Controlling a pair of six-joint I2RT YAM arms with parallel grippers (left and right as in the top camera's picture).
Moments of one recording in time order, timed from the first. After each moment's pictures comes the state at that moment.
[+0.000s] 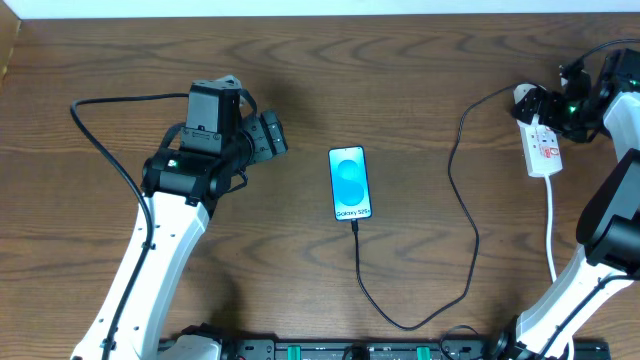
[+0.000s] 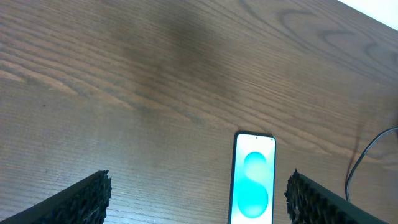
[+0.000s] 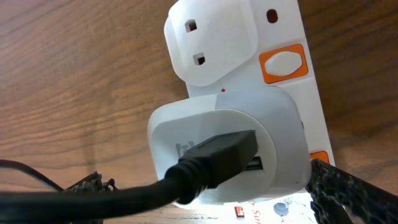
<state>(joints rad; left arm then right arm) -0.22 1.33 1.19 -0.73 0.04 -0.51 -0.38 2.14 1.62 -0.74 -0.42 -0.05</state>
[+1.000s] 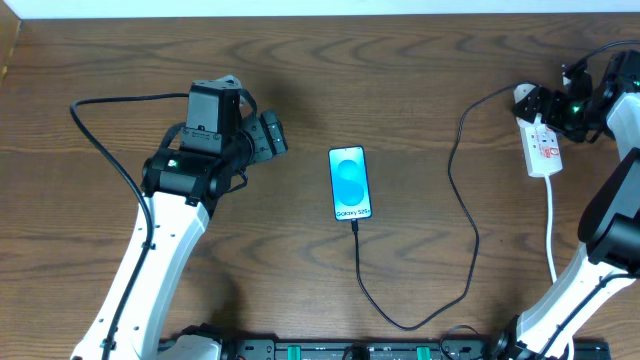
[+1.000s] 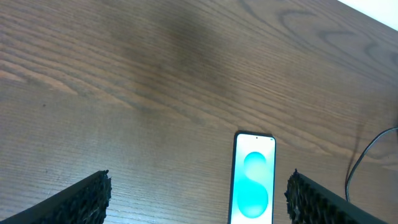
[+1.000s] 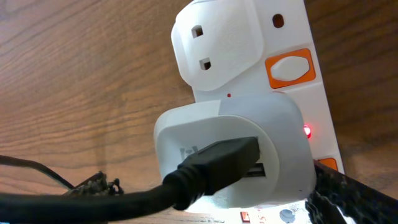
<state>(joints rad) -0.22 1.33 1.19 -0.73 0.04 -0.51 -0.40 2.16 1.63 -0.74 -0.48 -0.04</state>
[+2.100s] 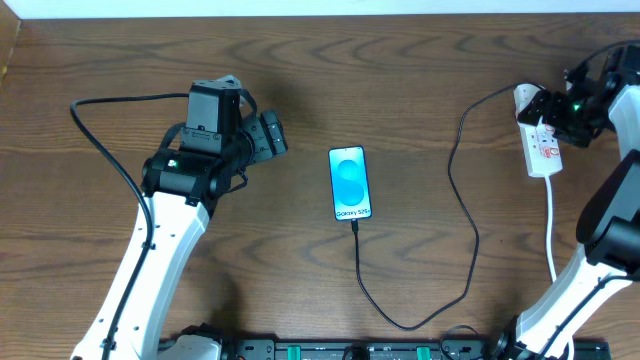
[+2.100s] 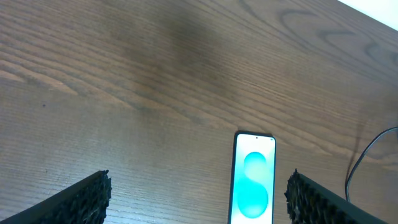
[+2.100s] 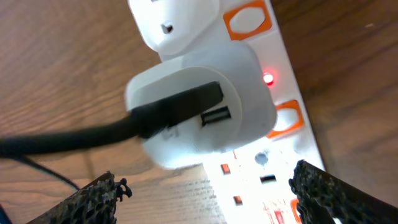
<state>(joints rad) -0.22 1.33 1.19 -0.73 0.04 -0.51 -0.38 2.14 1.69 -0.90 -0.34 0.02</state>
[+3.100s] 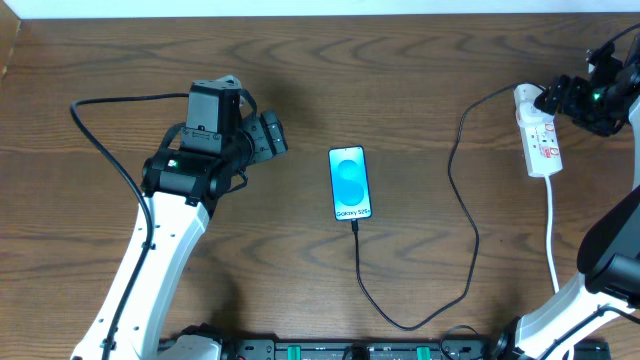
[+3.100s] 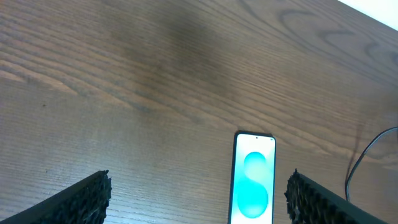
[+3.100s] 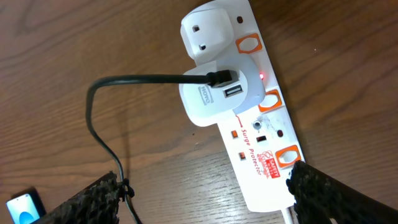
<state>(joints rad) -0.22 1.33 1.19 -0.73 0.04 -0.51 -0.38 1.96 1.69 -0.96 -0.32 0.02</state>
